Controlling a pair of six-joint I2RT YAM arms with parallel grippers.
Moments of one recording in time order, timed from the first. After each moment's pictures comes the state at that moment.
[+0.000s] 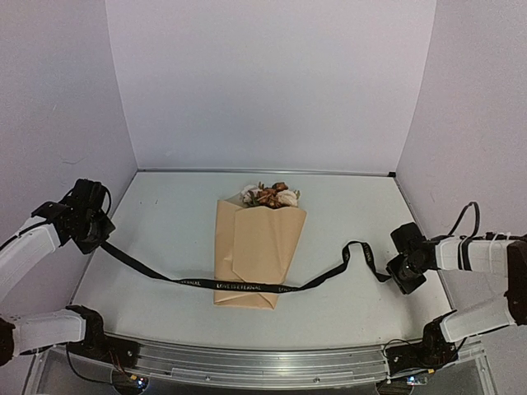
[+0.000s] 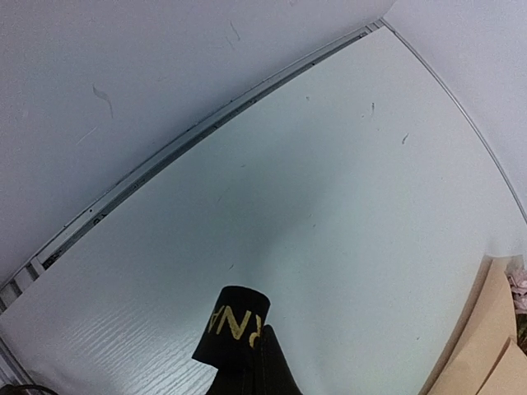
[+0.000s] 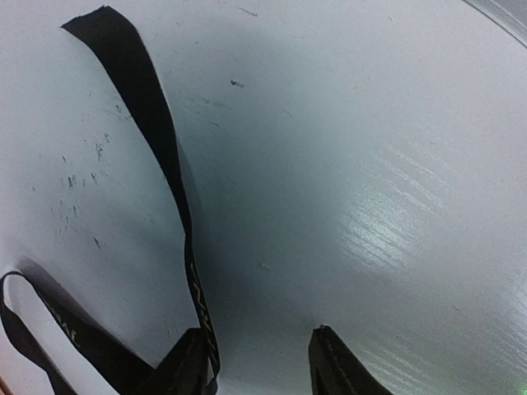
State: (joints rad) left arm -0.23 0.94 0.78 -0.80 -0.44 -0.94; right arm 0.28 1.27 0.50 -0.47 0.31 1.32
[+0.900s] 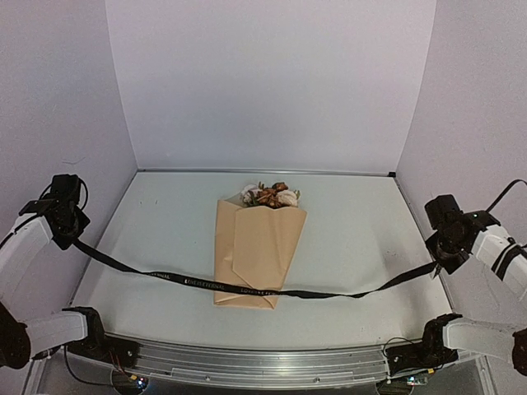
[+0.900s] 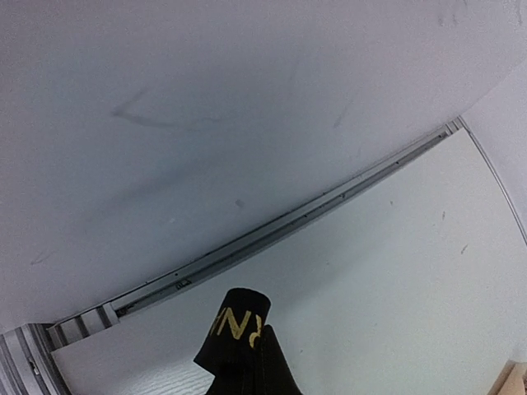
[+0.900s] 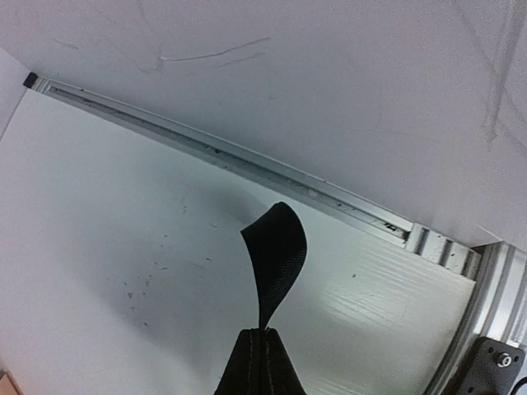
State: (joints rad) left arm 0.08 0.94 0.80 -0.77 -0.52 -0.84; right arm 0.16 0.96 0.78 -1.03 0.61 1.21
